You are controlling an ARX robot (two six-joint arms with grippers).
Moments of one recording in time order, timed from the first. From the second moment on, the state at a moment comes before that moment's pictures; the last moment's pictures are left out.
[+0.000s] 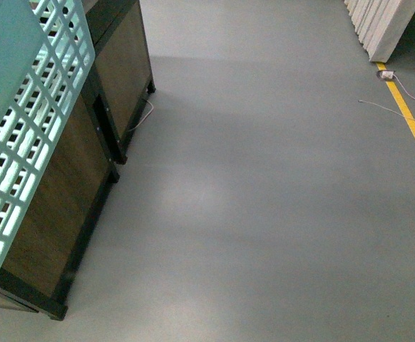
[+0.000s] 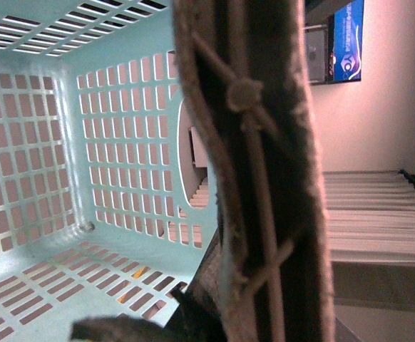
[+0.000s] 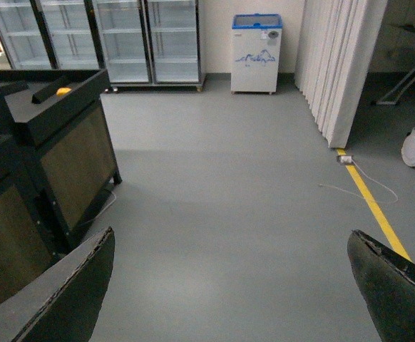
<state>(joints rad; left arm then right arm) -0.08 0.67 0.65 -0.12 -0.15 -1.44 0.00 0.00 0.02 0.00 0.00 0.00</state>
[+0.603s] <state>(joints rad) -0.08 0.67 0.65 -0.12 -0.17 -1.43 0.00 0.00 0.02 0.00 0.00 0.00</state>
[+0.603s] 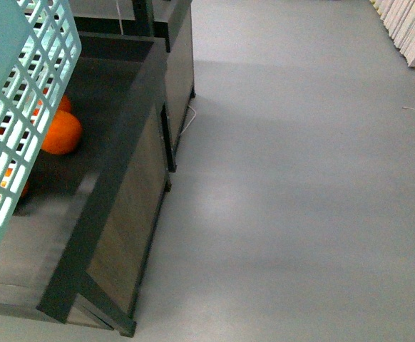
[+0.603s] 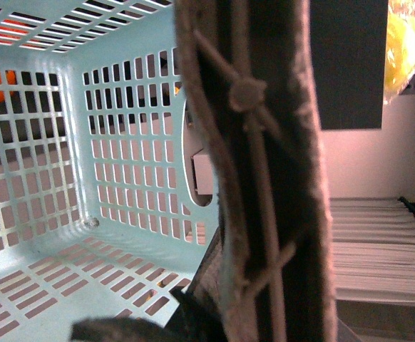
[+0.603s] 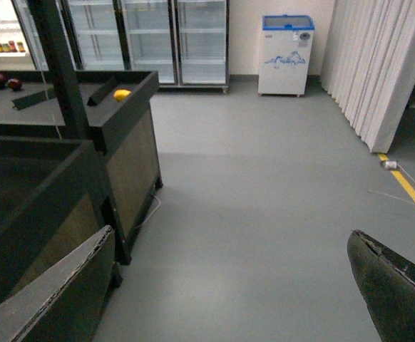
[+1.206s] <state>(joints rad) -0.08 0.67 0.65 -0.12 -0.17 -1.43 0.00 0.00 0.02 0.00 0.00 0.00</state>
